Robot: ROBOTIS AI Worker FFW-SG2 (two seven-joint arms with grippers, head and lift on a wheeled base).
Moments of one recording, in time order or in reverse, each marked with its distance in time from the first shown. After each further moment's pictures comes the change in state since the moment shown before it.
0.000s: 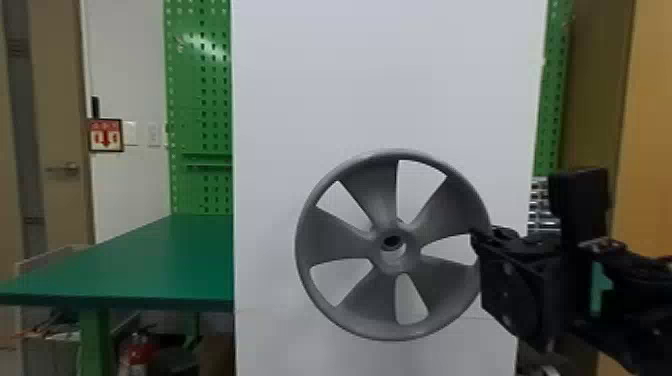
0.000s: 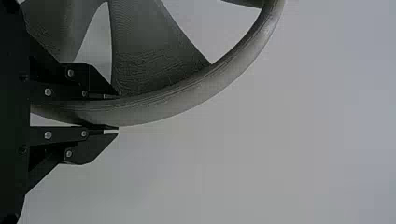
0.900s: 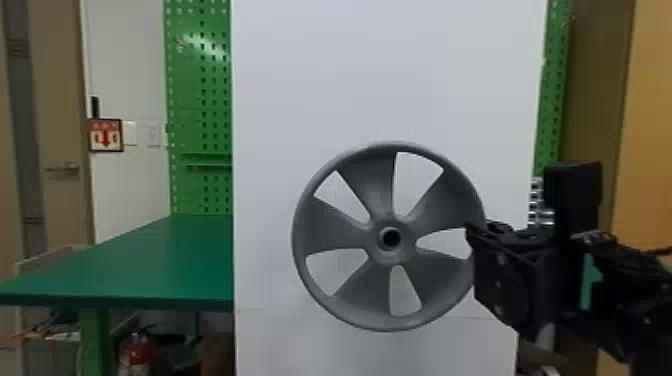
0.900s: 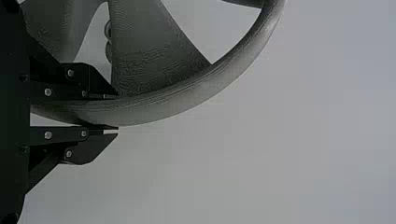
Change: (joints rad) left arm -0.008 0.004 -0.005 0.000 0.000 0.001 0.000; right arm -0.030 -0.005 0.007 0.029 -0.058 -0.005 -0.047
